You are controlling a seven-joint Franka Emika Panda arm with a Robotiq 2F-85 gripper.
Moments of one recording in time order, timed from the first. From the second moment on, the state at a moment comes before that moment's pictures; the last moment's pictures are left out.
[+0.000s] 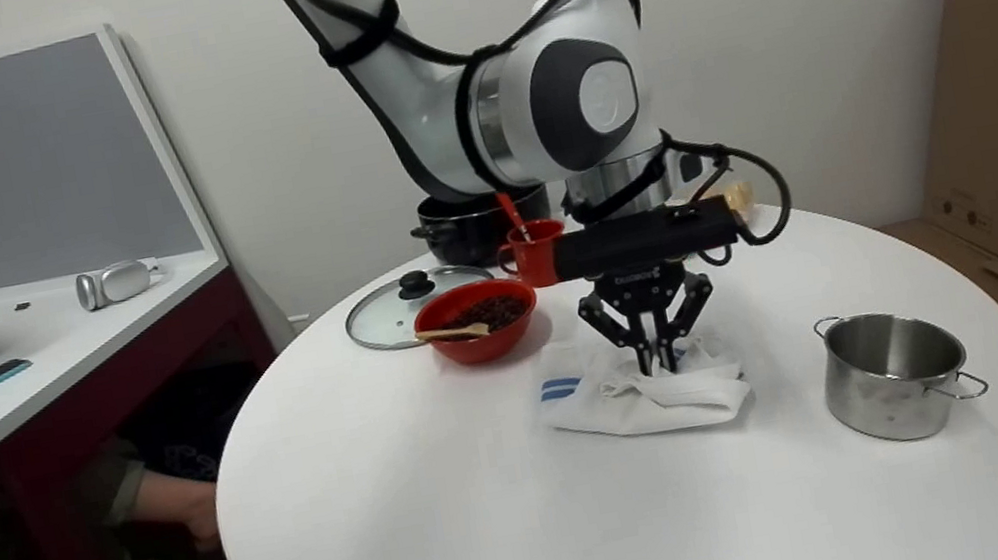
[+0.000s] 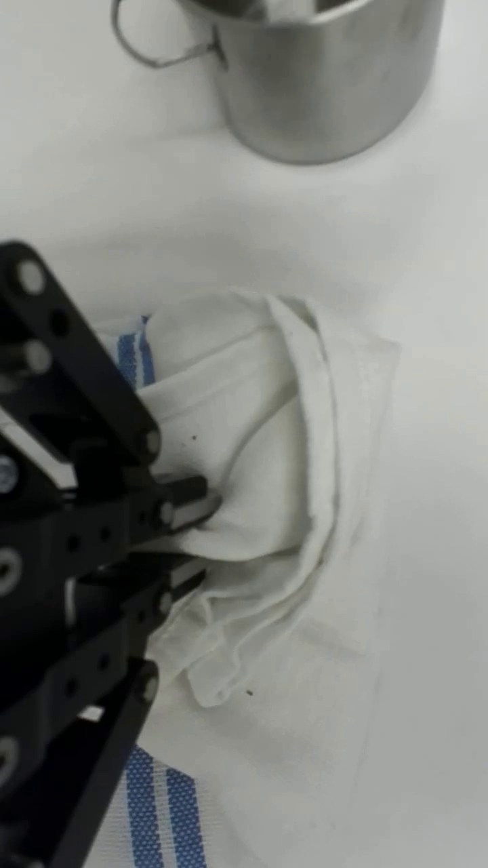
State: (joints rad) arm -0.25 0.64 -0.09 -1.96 -0.19 2.58 -0.49
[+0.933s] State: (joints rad) arm 0.09 0.60 -0.08 -2.08 -0.44 2.56 -0.29
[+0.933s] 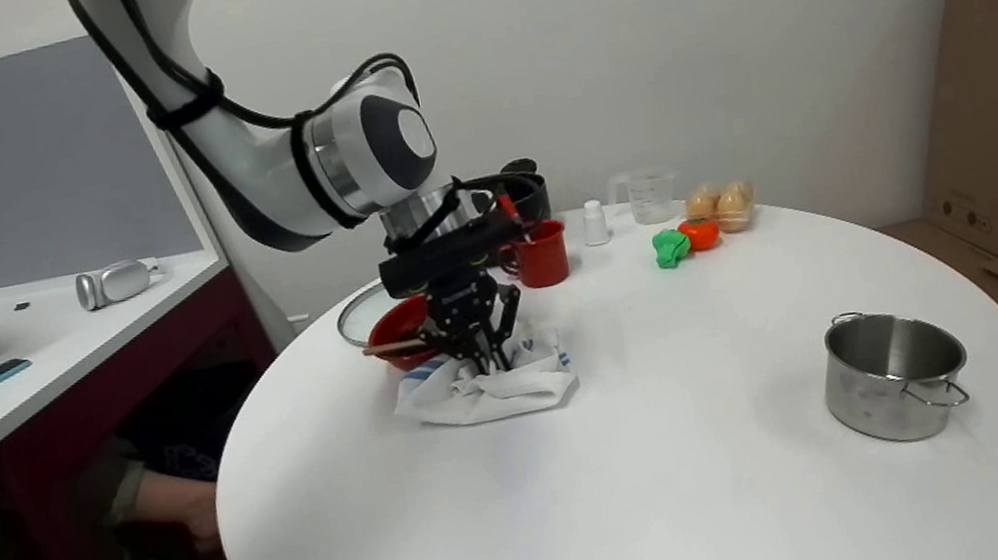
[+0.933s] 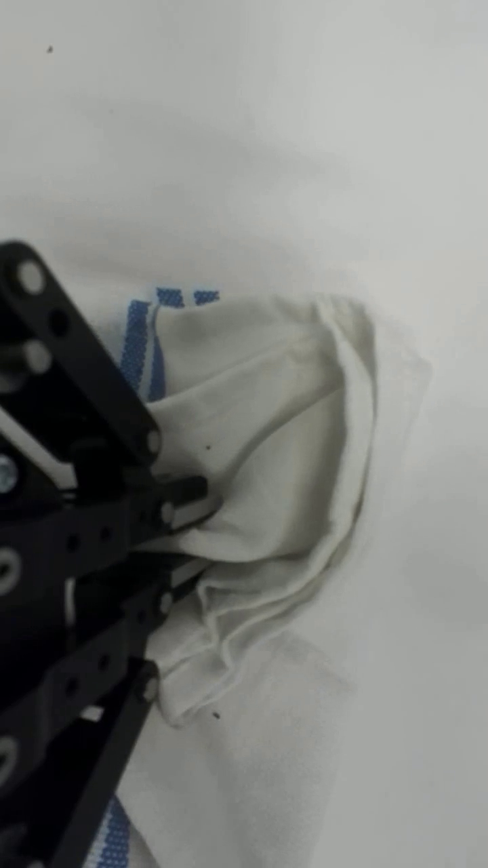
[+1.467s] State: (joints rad) arm 0.07 0.58 -0.06 -2.11 -0.42 2.56 -0.29
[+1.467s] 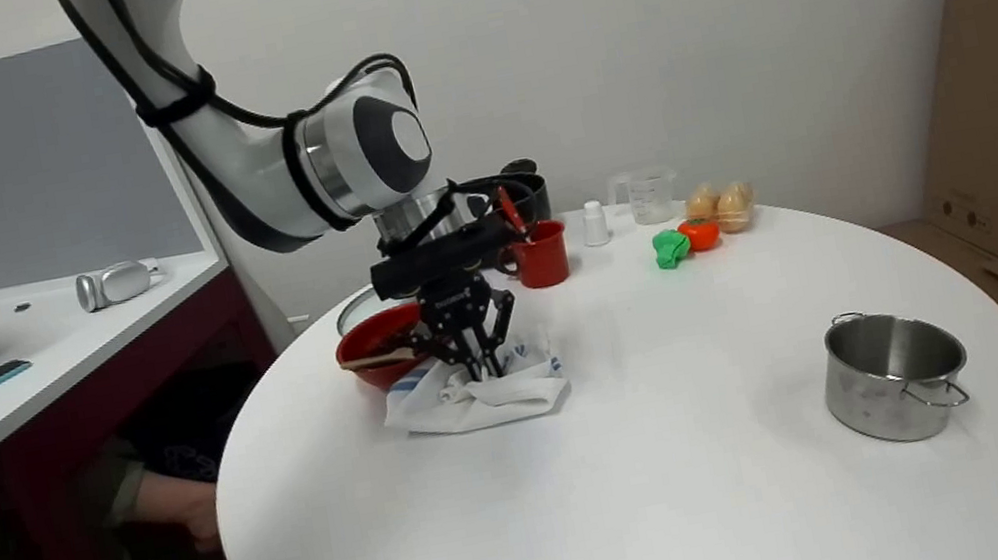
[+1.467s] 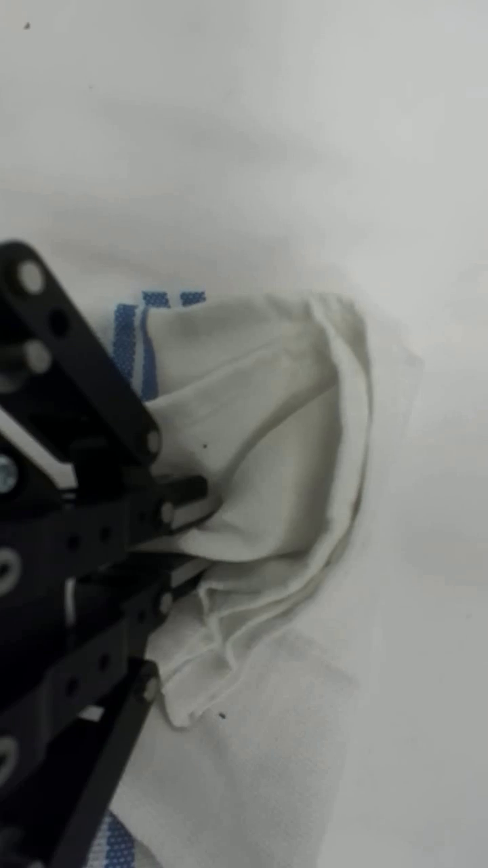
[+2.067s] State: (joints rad) arm -0.04 0.52 -0.05 -2.22 -0.31 2.57 -0.29
